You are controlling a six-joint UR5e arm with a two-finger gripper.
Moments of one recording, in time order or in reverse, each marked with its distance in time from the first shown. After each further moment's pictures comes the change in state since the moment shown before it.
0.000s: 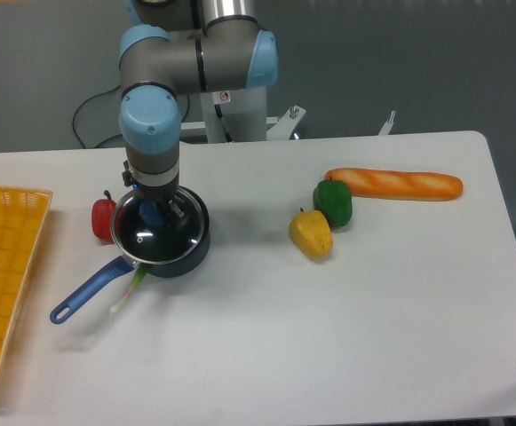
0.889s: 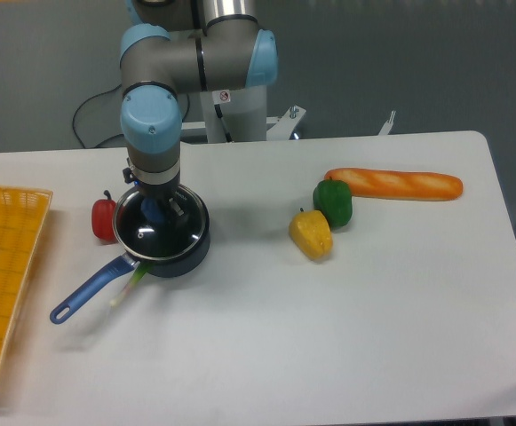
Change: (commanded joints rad) arm -0.002 0.008 -0.026 -0.005 0.003 0.038
